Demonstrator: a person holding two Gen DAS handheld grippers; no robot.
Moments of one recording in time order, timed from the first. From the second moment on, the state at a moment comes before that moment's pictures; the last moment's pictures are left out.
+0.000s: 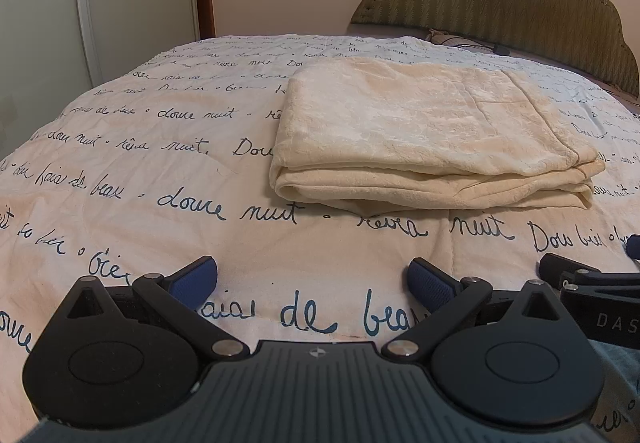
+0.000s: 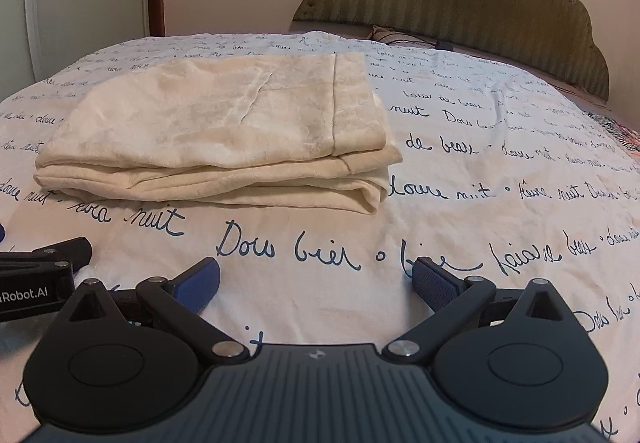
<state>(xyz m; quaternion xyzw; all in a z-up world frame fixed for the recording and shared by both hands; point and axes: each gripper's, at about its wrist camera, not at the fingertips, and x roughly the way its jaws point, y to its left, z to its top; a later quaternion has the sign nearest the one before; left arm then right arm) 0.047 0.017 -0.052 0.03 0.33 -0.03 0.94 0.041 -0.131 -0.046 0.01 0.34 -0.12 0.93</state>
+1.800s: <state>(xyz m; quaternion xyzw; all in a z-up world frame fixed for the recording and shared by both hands) 0.045 0.022 -0.051 0.02 0.33 -0.04 0.94 0.042 -0.134 -0.044 0.00 0.34 -0.09 0.93</state>
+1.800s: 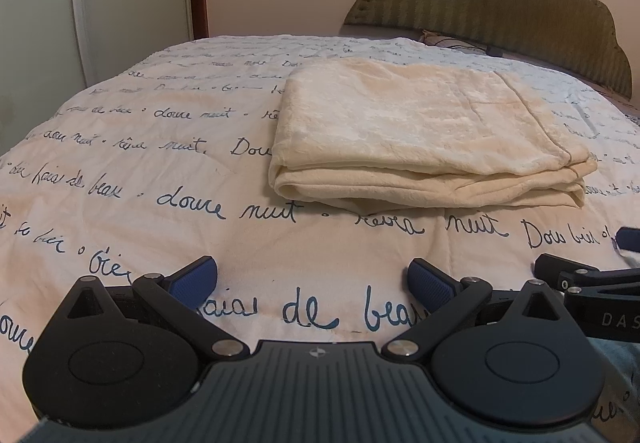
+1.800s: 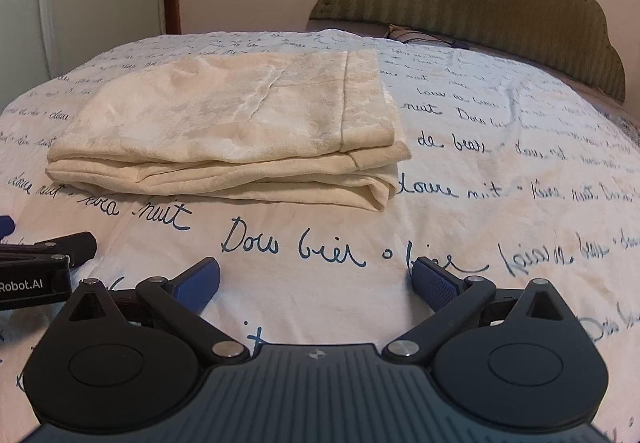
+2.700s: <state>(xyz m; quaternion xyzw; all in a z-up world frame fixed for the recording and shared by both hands) 0.045 0.024 -0.051 0.03 0.32 -0.01 0.95 0.036 -0.147 -0.050 0.02 0.33 -0.08 0.94</state>
